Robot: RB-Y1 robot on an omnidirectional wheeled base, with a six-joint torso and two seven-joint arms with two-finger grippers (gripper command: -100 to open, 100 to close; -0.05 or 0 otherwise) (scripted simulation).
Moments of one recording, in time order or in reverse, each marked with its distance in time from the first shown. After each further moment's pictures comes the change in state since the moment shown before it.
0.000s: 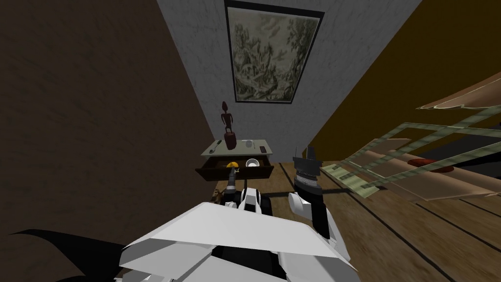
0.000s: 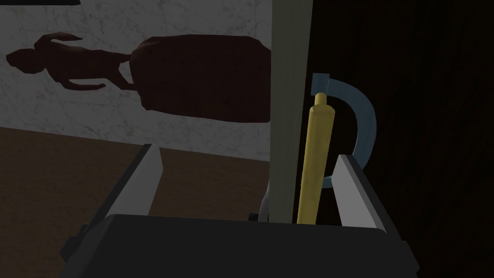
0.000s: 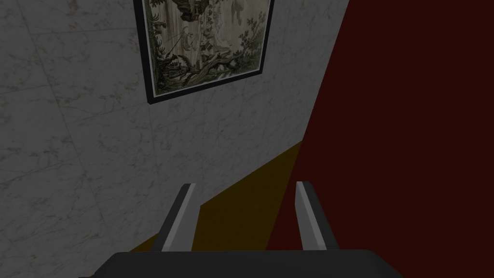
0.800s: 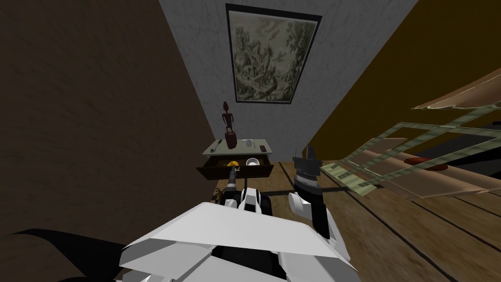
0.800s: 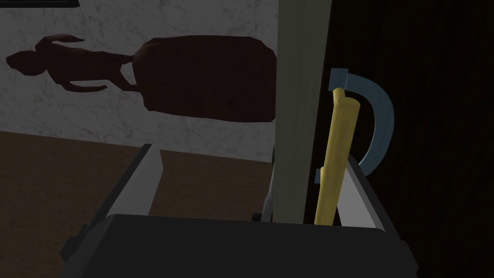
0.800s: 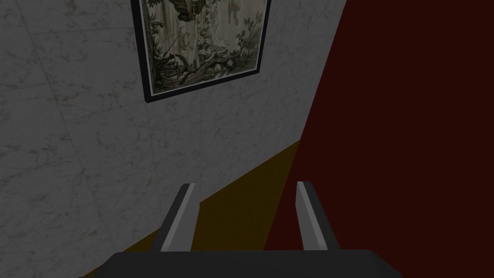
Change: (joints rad) left arm 0.010 0.006 0.009 -0.083 0.022 0.081 -0.045; right arm 0.000 0.000 0.000 0.000 0.000 0.000 0.000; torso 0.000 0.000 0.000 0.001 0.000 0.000
